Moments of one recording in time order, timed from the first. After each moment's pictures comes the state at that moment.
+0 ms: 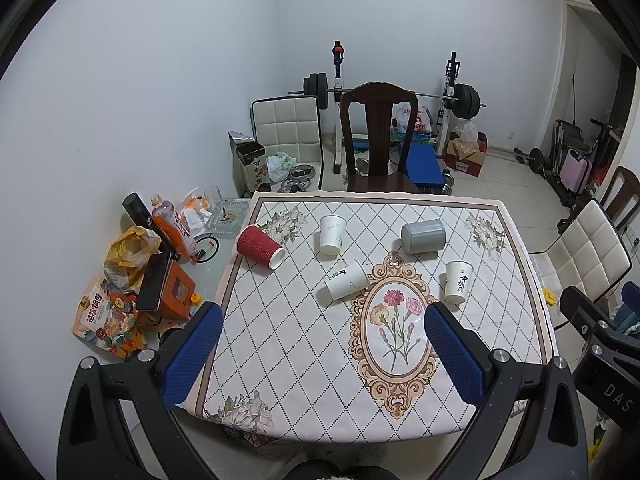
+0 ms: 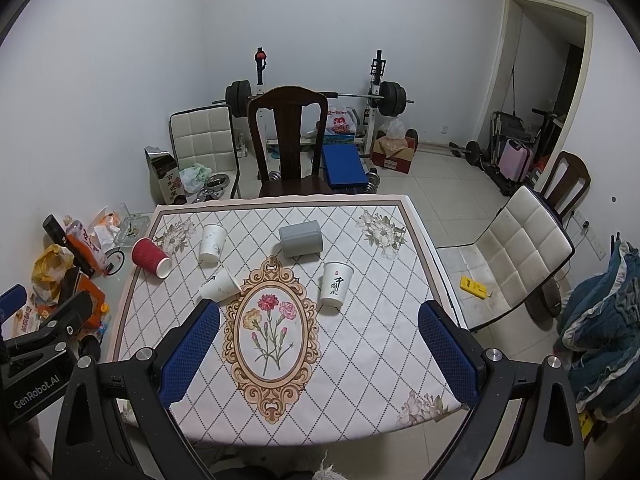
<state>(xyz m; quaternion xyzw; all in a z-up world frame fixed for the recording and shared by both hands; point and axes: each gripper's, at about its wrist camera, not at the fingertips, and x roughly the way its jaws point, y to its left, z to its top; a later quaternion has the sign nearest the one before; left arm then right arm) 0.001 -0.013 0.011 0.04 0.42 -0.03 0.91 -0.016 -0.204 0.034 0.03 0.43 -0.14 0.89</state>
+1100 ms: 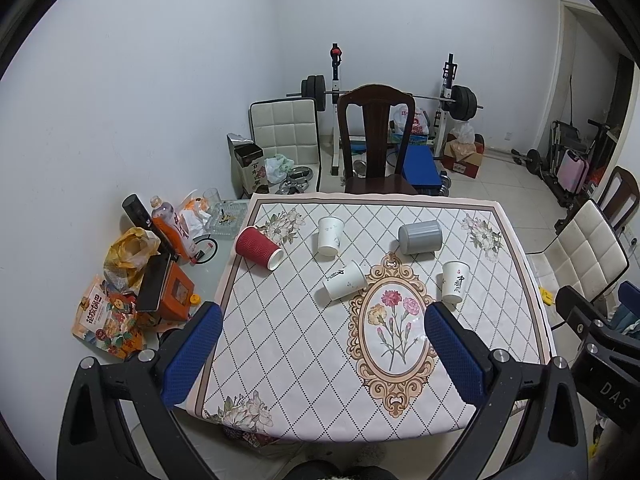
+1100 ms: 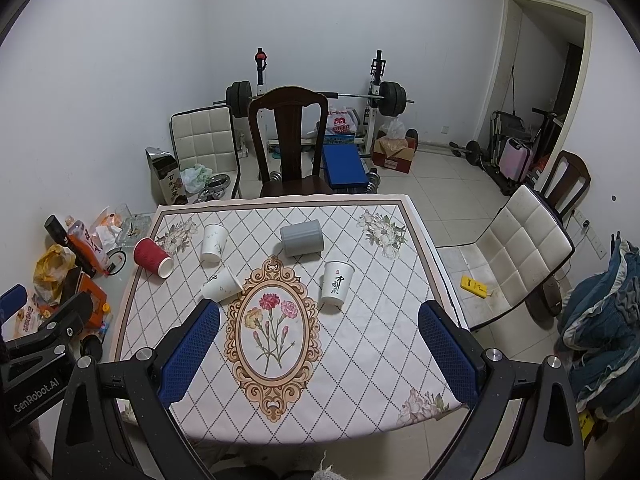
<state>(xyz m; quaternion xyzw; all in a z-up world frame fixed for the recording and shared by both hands) -0.001 -0.014 0.011 0.04 0.41 -0.03 0.91 -0.014 -0.205 0.039 0.03 0.43 -0.14 0.89</state>
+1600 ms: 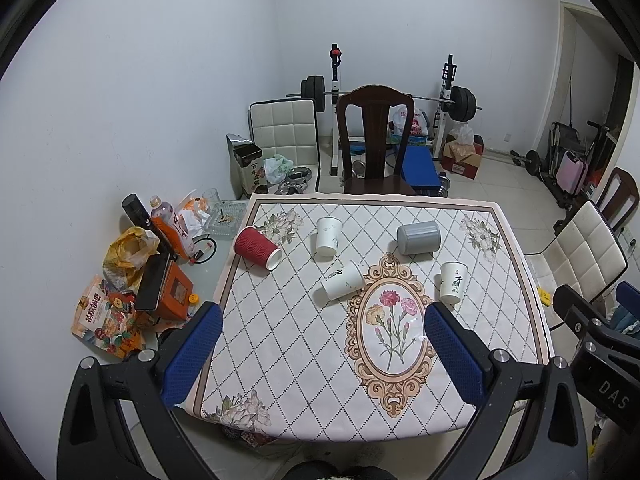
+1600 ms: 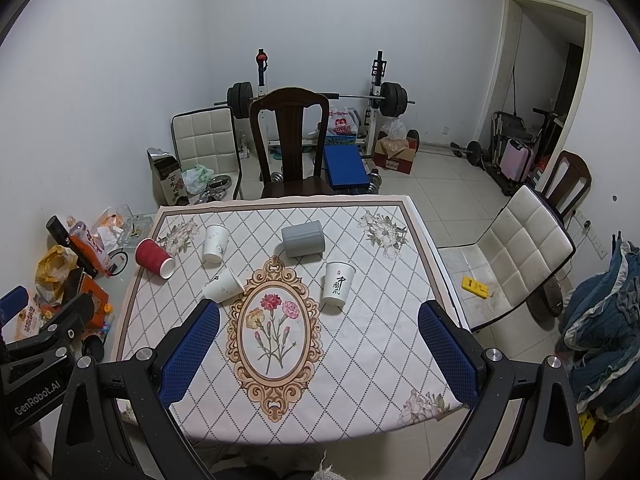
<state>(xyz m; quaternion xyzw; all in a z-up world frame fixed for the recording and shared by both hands) 0.000 -0.017 0.016 0.04 0.41 -0.03 0.91 -0.016 -0.195 0.051 0.03 0.43 -0.14 0.89</state>
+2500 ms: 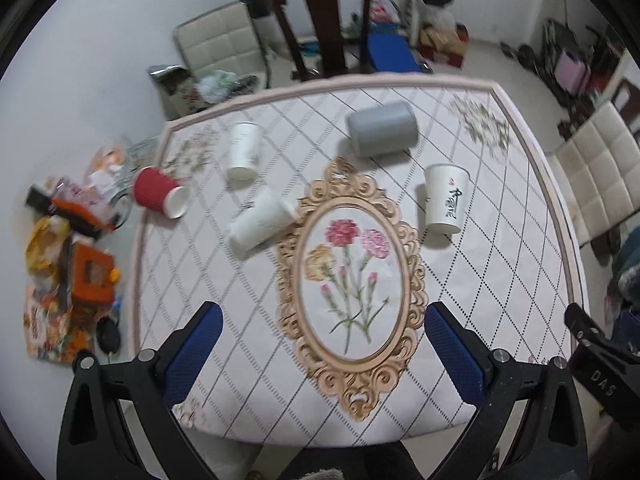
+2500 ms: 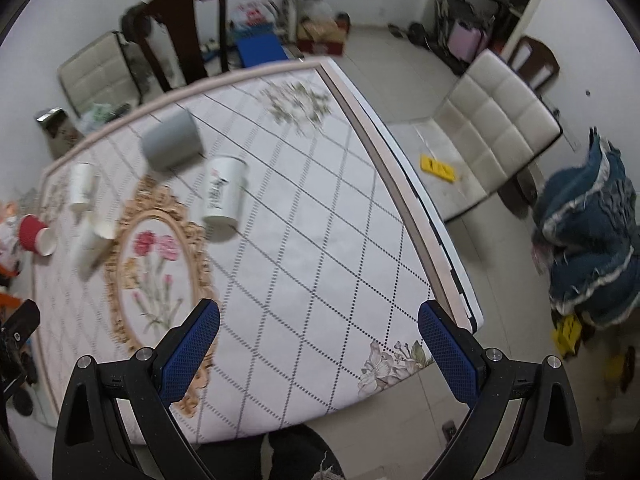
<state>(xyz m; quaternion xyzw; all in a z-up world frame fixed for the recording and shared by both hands) 0.121 -0.166 -0.164 0.12 0.57 -0.06 0.81 0.041 -0.369 -0.169 0.11 0.59 -0.25 0.76</state>
